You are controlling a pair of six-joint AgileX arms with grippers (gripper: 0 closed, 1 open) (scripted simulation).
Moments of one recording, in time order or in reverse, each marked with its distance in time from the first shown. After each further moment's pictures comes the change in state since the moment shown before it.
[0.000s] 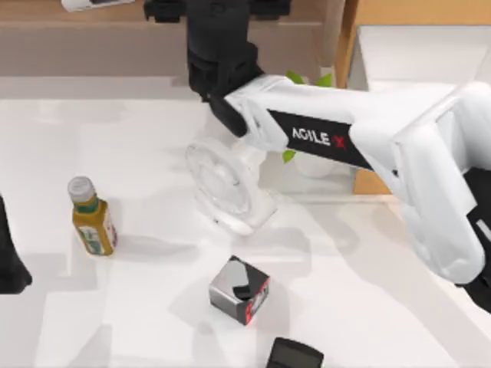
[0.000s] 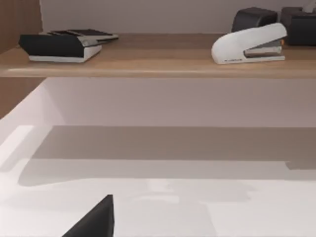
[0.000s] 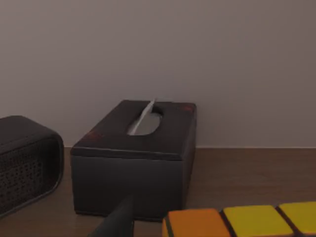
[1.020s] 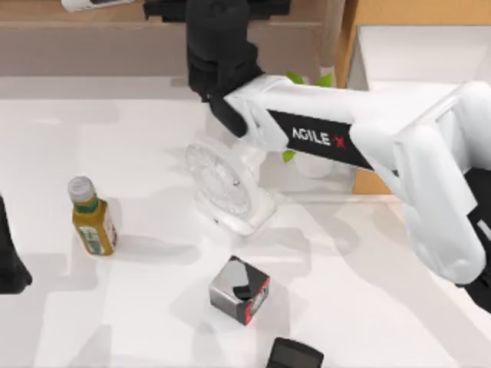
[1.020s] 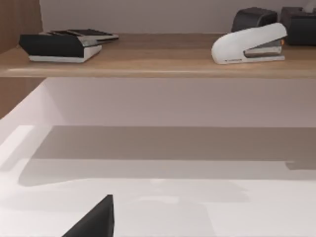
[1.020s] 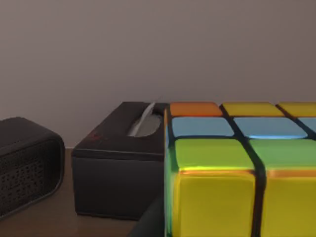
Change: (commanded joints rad) left arm 0.000 0.000 0.000 0.000 0.000 0.000; right arm 0.000 0.000 0.000 0.000 0.000 0.000
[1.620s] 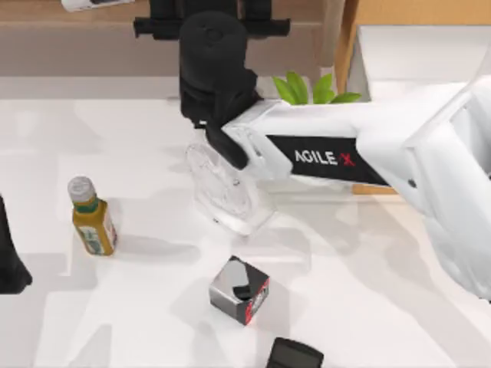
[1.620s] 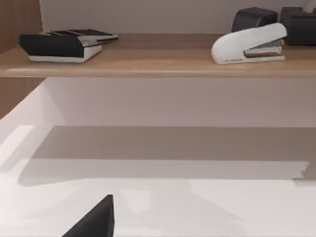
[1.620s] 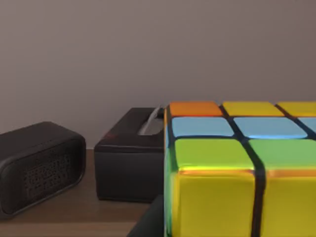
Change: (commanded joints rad) left arm 0.000 0.000 0.000 0.000 0.000 0.000; right arm 0.066 -0.151 -0.268 0.150 0.068 -0.011
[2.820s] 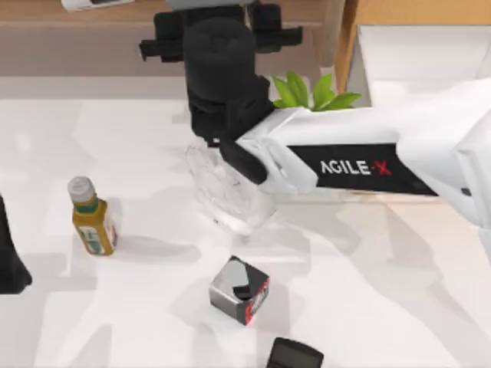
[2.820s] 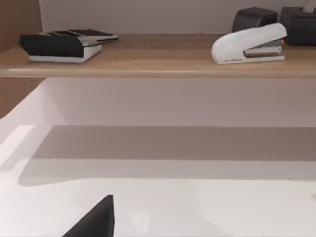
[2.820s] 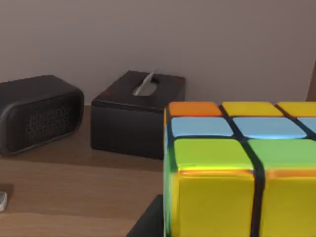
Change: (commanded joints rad) left arm 0.000 0.000 0.000 0.000 0.000 0.000; right arm 0.047 -0.177 -0.224 -0.080 0.016 -0.011
